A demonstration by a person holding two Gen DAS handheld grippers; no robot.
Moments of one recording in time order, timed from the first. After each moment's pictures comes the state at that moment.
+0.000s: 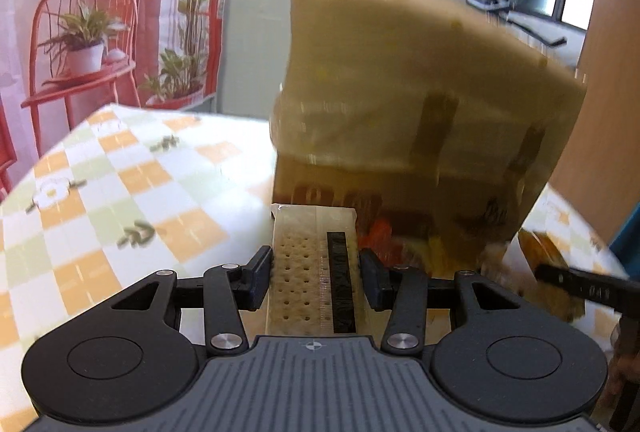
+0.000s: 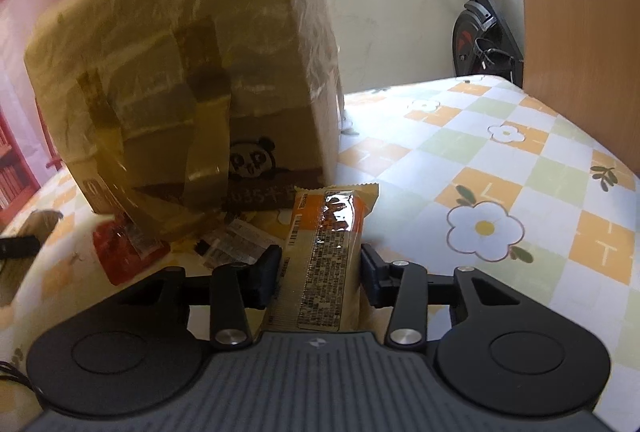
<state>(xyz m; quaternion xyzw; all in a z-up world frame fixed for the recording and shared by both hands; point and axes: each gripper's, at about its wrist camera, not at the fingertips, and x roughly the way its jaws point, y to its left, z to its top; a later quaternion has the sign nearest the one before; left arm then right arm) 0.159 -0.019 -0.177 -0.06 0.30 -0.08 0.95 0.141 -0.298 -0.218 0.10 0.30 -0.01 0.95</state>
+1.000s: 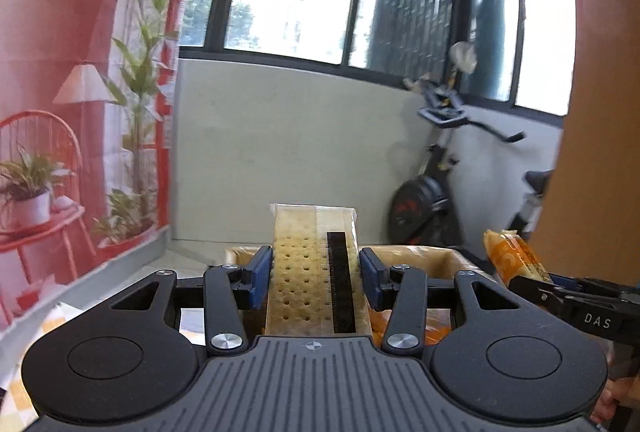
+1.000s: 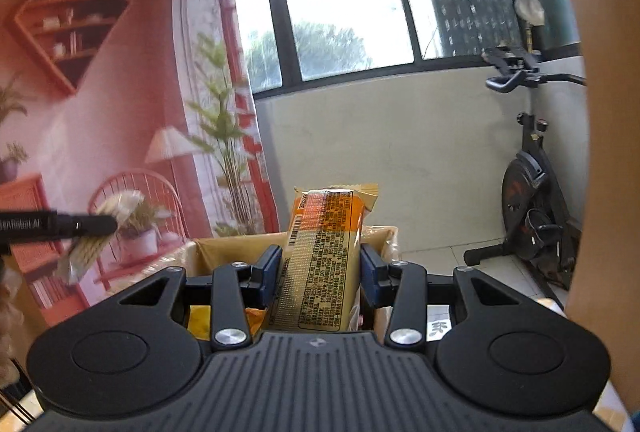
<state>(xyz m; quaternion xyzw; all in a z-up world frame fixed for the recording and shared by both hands) 0.284 -0.071 -0.016 -0.03 0.16 -0.13 0.98 0.226 -0.283 -0.011 0.07 0.13 0.05 0.99</state>
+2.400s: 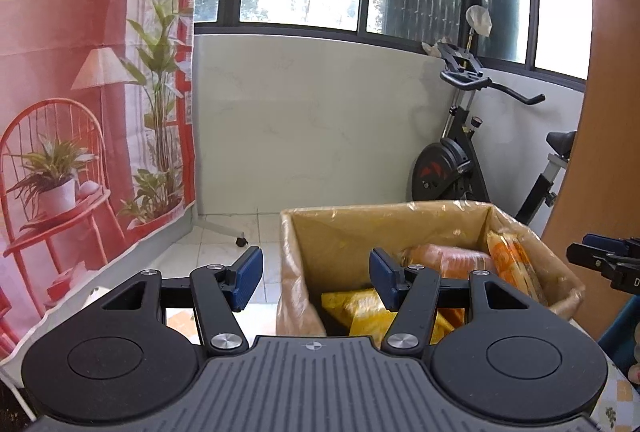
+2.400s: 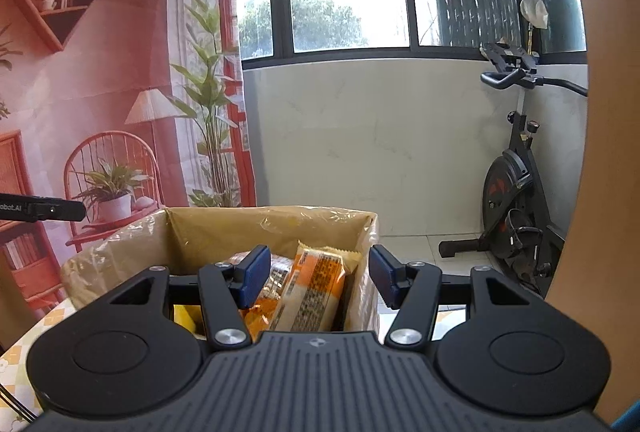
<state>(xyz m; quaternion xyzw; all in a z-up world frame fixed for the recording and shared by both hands) 0.271 -0.018 -0.022 0.00 0.21 -0.12 0.97 0.225 -0.288 -0.026 0.03 0.16 0.03 0.99</state>
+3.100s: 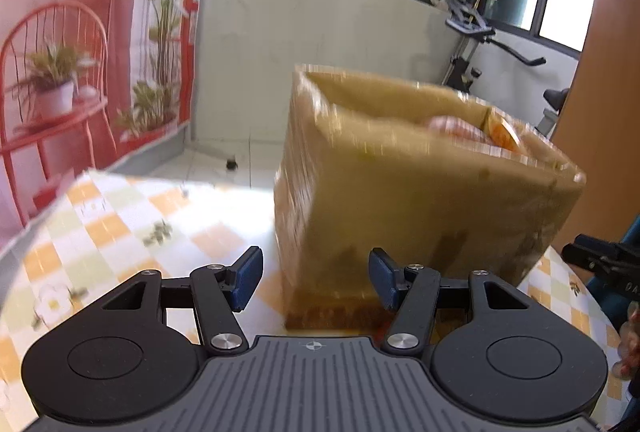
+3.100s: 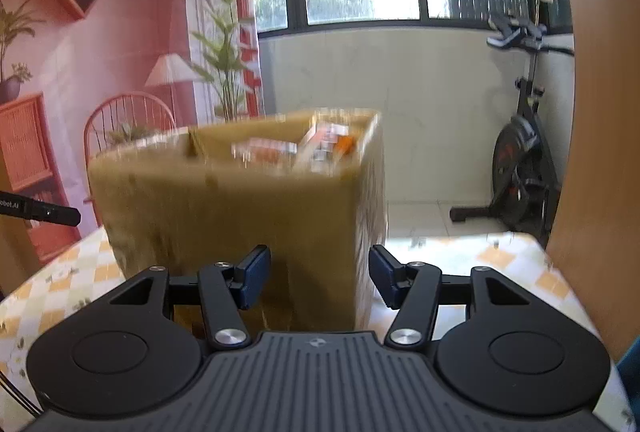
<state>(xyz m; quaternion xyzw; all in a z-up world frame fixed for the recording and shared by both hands) 0.227 0.004 -0.120 -0.05 0.30 -0.13 0.94 0.163 -0.291 -0.108 0.02 0.19 0.06 0.98</state>
